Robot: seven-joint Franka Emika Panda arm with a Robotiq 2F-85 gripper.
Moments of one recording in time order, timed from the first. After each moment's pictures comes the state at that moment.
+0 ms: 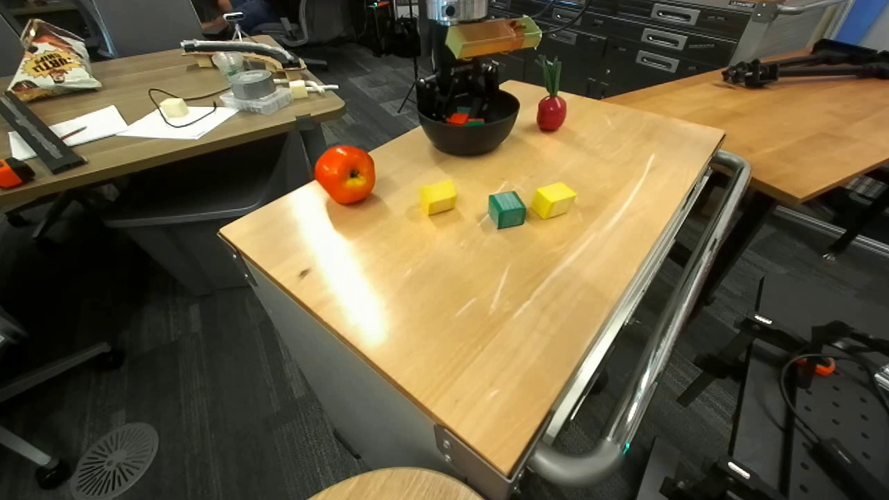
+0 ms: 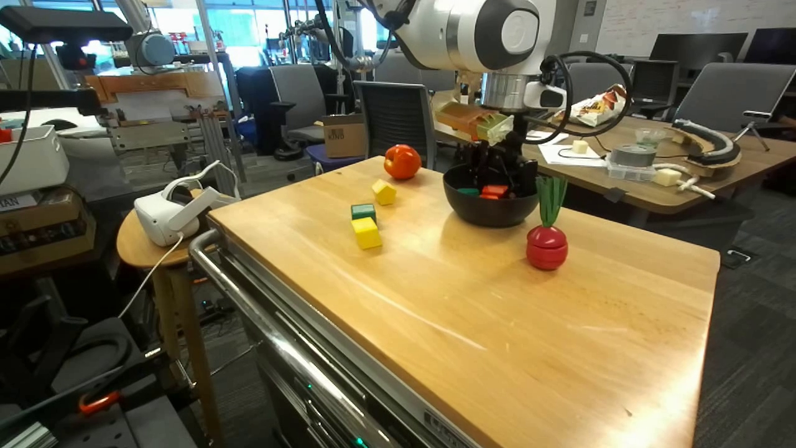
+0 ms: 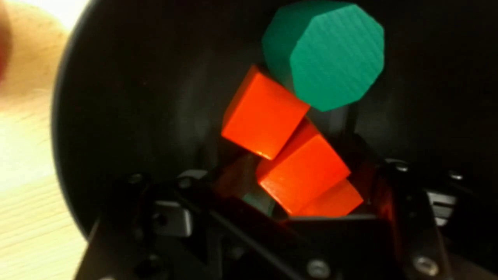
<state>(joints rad) -0.09 0.75 -0.07 -1.31 0.04 2.04 0.18</state>
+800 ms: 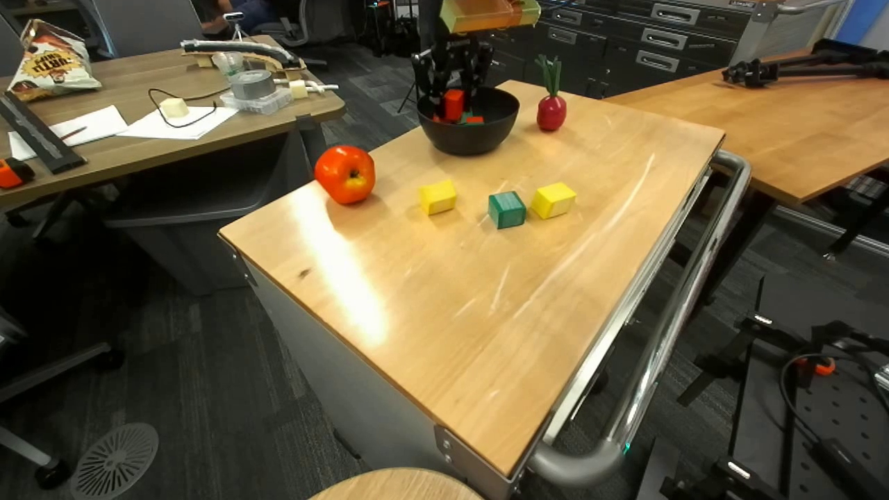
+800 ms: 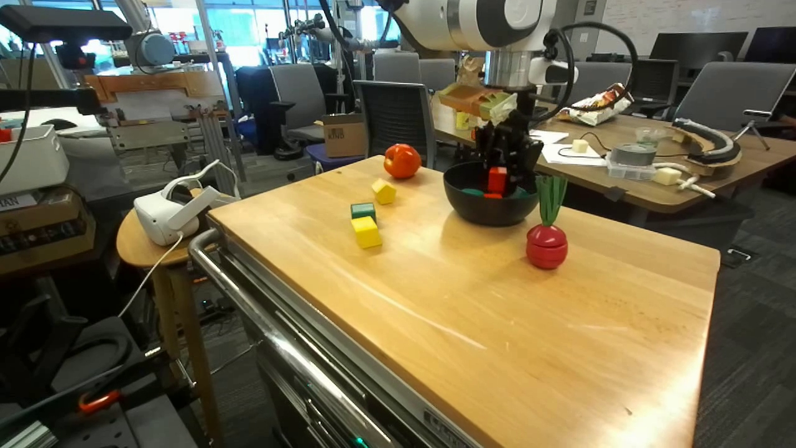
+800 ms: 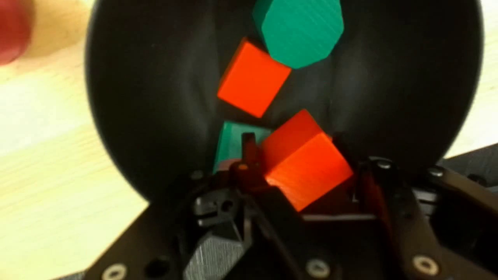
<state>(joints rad) -0.09 0.71 -0.07 -1.30 0.02 2.06 0.22</state>
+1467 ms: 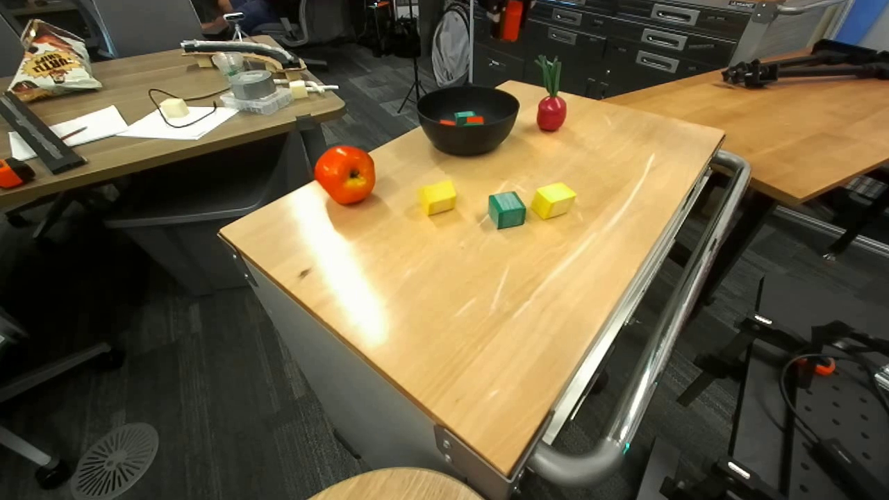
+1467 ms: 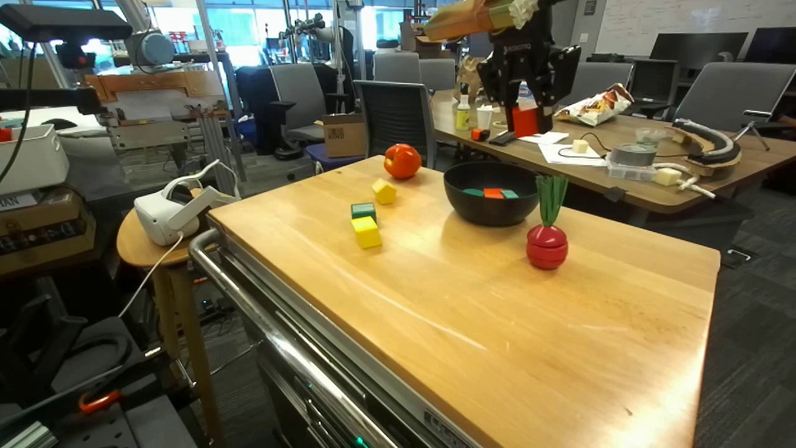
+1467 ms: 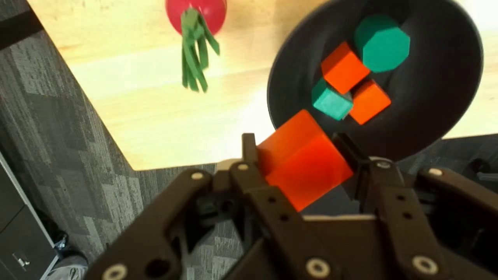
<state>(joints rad) -0.08 0.27 -0.12 -1.75 -0.16 2.26 0.11</state>
